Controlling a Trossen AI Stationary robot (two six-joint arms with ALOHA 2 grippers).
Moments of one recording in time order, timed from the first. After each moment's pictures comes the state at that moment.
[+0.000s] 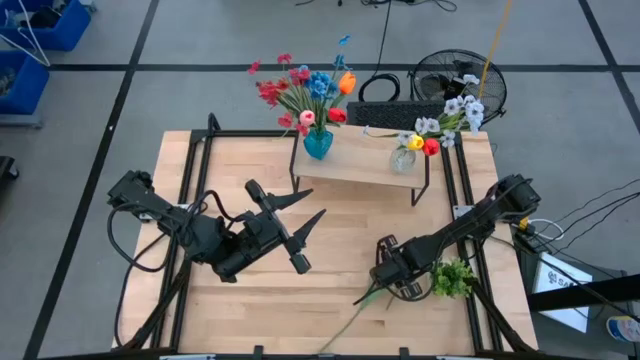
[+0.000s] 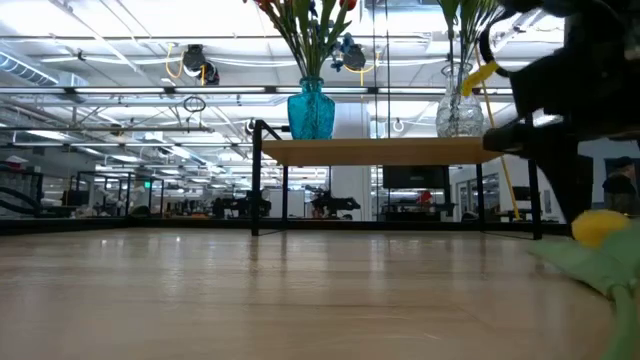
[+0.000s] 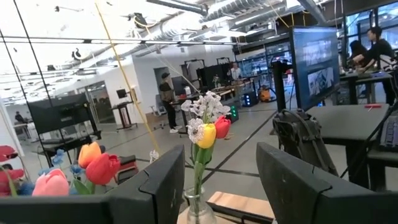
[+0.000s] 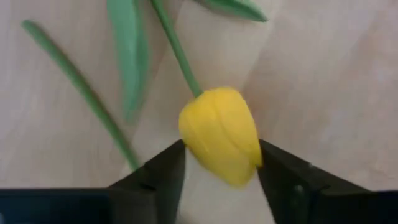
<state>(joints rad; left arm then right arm) -0.55 1.62 1.63 0.42 -1.06 0.55 0.49 1.67 0.96 -0.79 0.02 0.09</state>
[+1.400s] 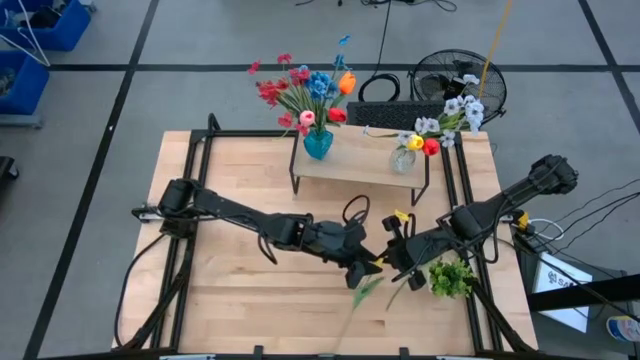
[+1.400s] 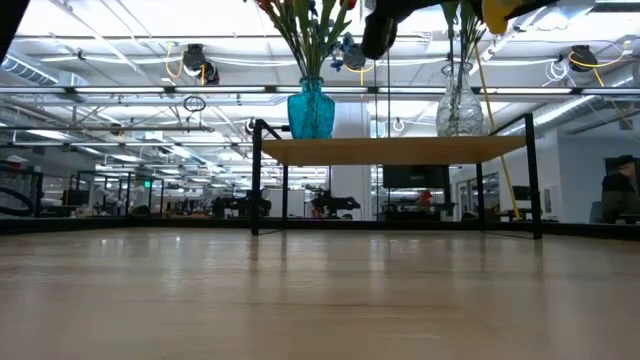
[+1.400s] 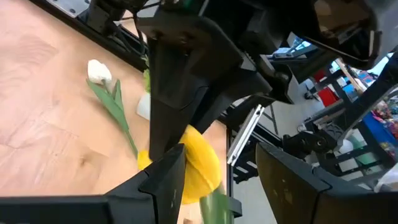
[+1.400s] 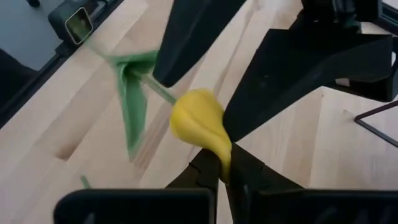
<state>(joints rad) -0.24 1.98 1.56 0.08 0.03 -0.74 0.48 1.20 0.96 -0.54 0.21 -0.07</state>
